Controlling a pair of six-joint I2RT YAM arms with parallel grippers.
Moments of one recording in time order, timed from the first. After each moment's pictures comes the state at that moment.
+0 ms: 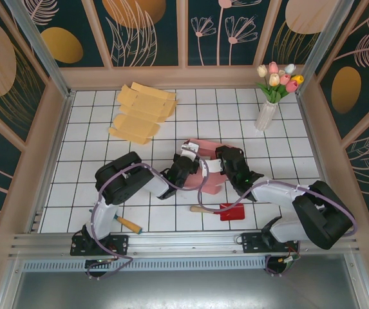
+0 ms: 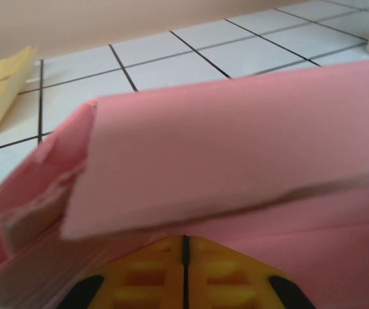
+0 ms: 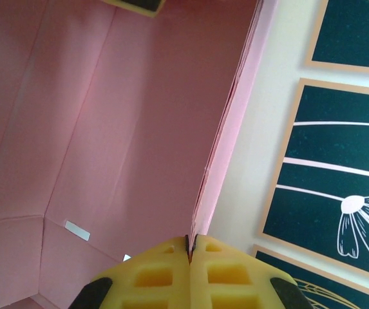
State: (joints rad) left arm -0.92 2.09 0.83 0.93 -0.49 -0.12; right arm 0.66 1.32 0.46 0.40 0.35 -1.47
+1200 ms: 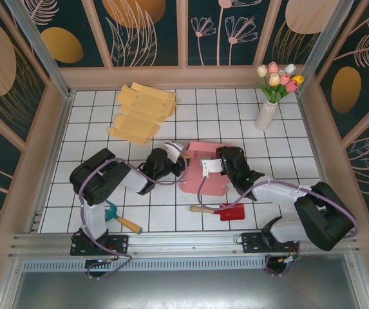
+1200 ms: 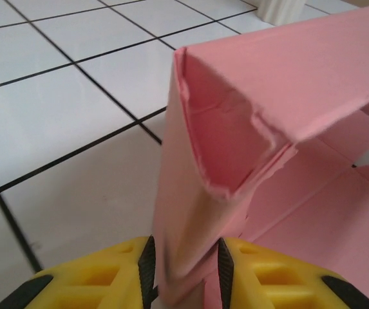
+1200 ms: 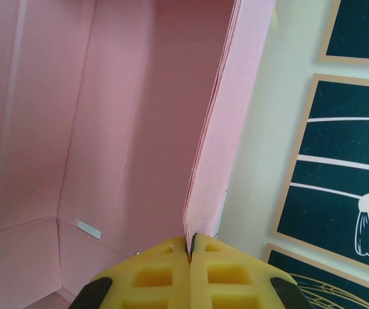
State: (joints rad) left arm -0.71 1.93 0.65 0.91 0.11 -0.12; right arm 0.66 1.31 0.47 0.34 0.33 -1.44
